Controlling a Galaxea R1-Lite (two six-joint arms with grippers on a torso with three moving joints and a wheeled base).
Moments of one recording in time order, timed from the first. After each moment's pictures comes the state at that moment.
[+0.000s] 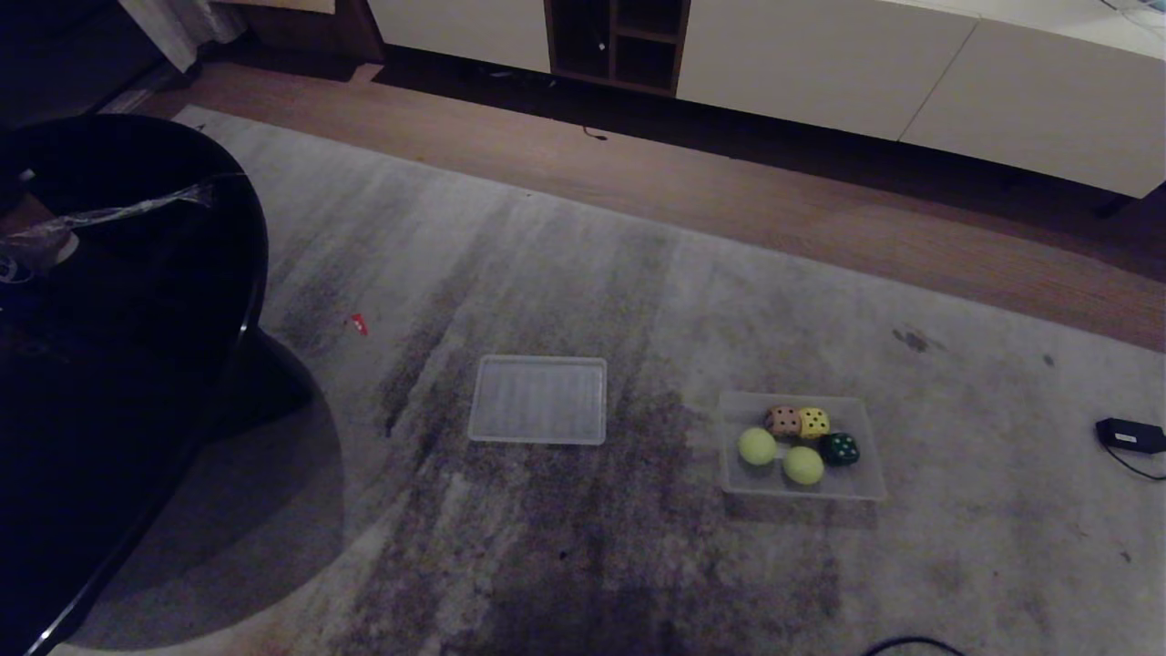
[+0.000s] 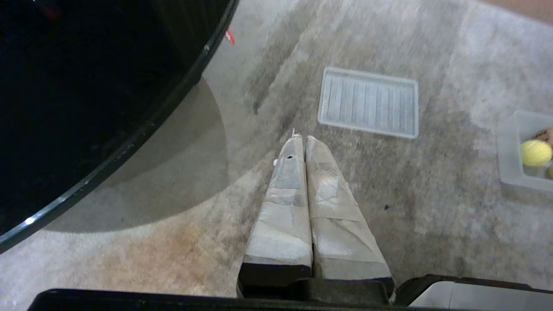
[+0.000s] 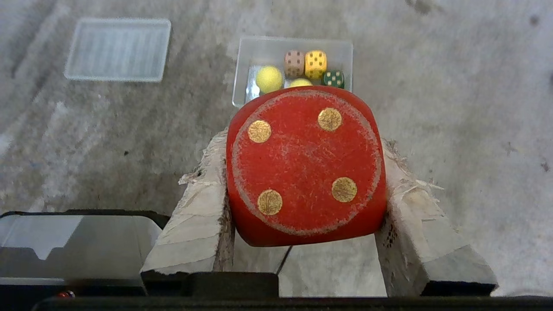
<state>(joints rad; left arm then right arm) 0.00 0.00 0.00 0.00 0.05 -0.05 0.01 0.00 -0.09 0.24 0.01 0.01</state>
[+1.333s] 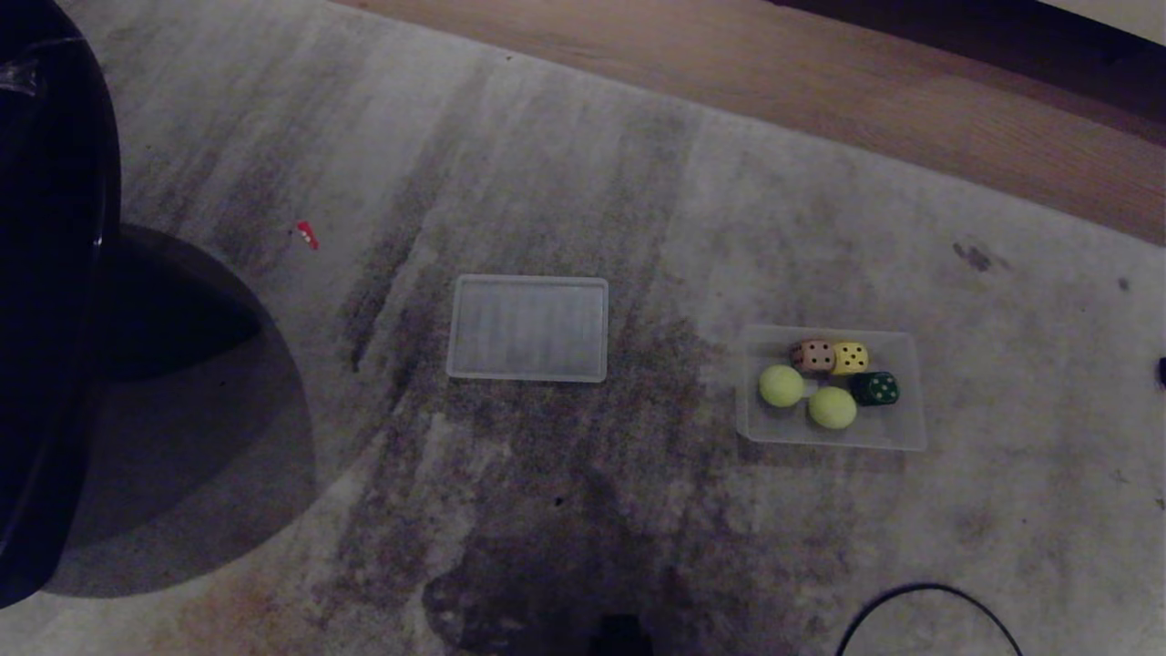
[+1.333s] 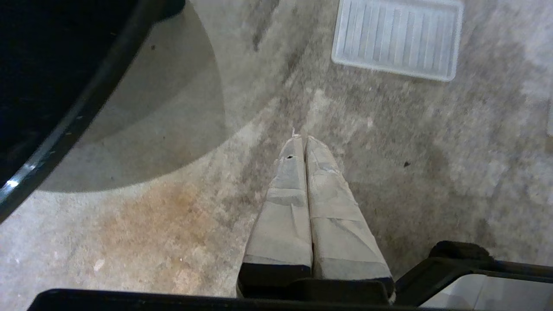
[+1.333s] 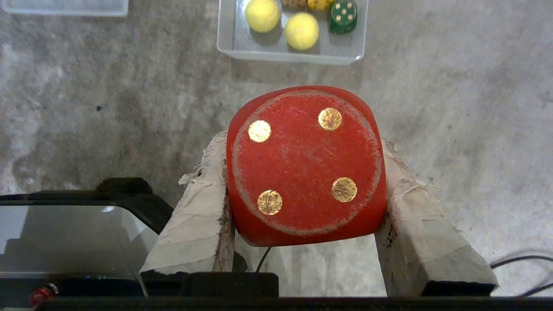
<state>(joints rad) 0.00 0.00 0.00 0.00 0.05 -0.05 0.01 0.00 -0.09 0.24 0.01 0.01</state>
